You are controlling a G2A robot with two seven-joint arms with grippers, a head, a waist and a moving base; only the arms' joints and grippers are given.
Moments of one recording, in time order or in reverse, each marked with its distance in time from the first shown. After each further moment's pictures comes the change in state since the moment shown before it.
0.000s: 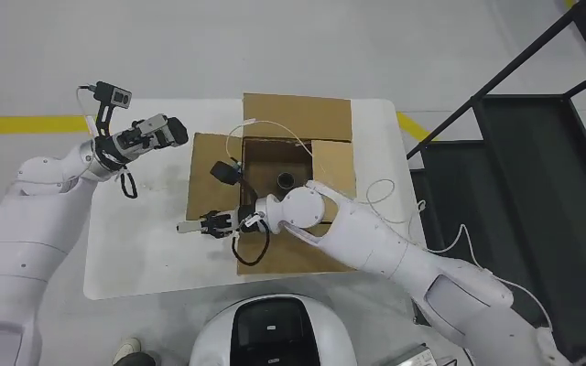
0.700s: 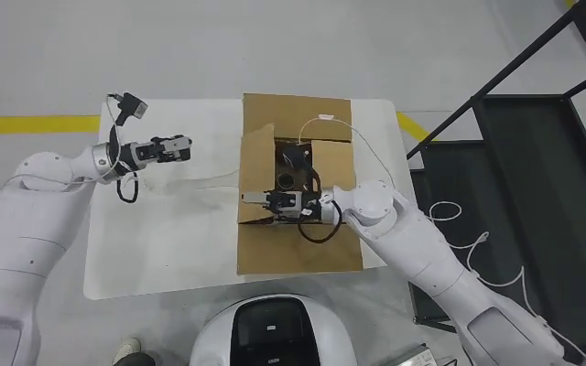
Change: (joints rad) left arm -0.033 0.013 0.010 0.025 0.259 -0.020 0.019; right arm -0.254 0.196 0.355 -0.232 0.115 0.055 0.121
